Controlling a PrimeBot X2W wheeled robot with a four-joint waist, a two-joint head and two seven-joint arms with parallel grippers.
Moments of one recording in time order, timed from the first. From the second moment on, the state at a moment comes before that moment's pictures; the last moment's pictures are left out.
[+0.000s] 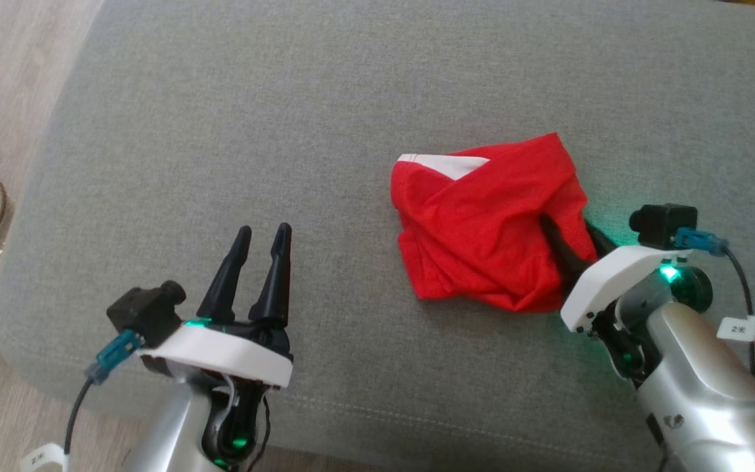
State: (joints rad) left arm -0.16 0.04 -0.31 0.22 -0.58 -0.12 -0.25; right arm -0.45 -0.19 0.35 0.65 0.56 0.12 0.06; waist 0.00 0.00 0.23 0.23
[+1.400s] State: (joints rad) left arm -0.35 0.04 -0.37 0.18 -0.52 -0.12 -0.26; right arm -0.87 -0.68 0.44 0.75 0.35 0.12 -0.02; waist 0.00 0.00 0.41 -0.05
